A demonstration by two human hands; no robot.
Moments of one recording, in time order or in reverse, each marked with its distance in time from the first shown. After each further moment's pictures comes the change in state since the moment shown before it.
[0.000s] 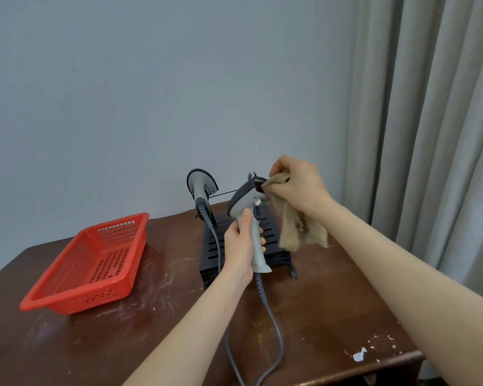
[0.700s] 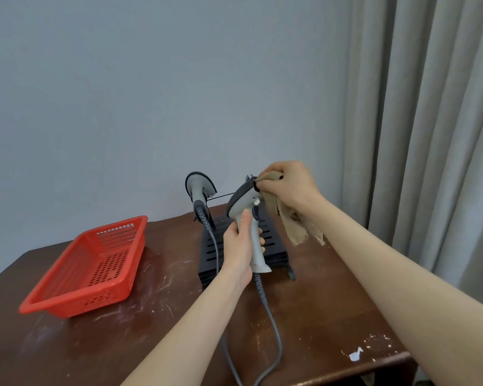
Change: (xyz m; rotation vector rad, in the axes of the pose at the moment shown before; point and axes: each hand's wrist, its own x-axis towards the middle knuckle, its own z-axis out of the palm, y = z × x) left_hand -0.005 0.007 0.003 -0.003 -0.011 -0.026; right_hand 0.004 -0.006 0.002 0.168 -0.023 0.073
